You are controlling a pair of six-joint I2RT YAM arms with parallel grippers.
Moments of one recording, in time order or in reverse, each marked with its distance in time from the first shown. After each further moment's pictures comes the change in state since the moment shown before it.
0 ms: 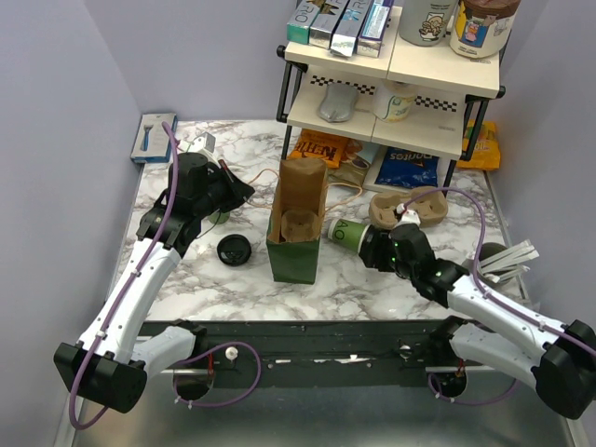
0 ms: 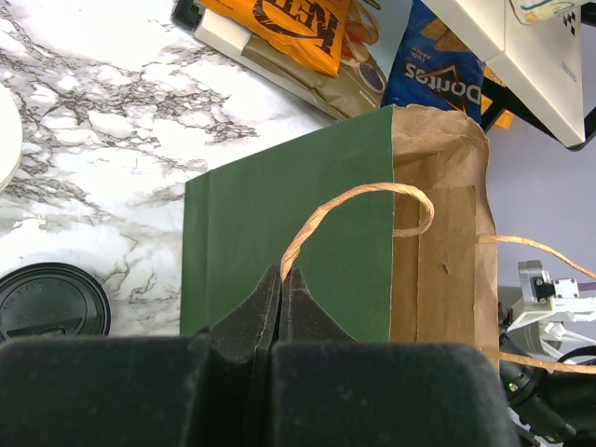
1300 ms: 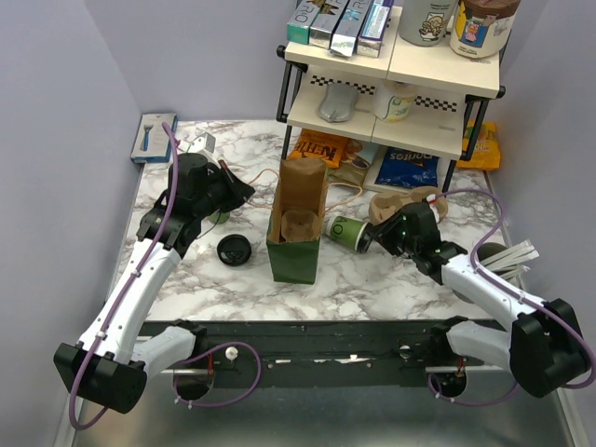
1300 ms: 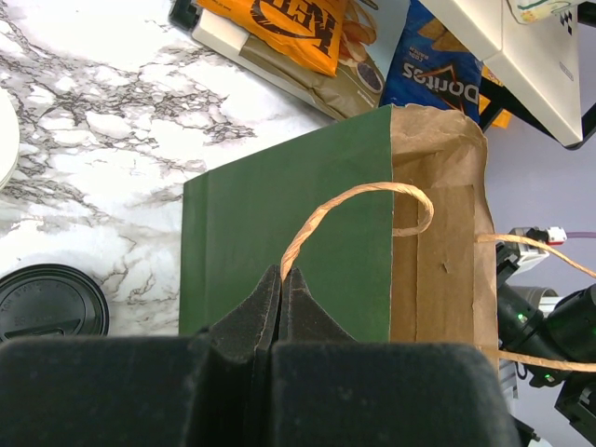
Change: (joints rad) left arm 0.000 -0.003 -0.006 0.008 0.004 0.000; right arm -0.243 0.182 0.080 0.061 -0.074 0.473
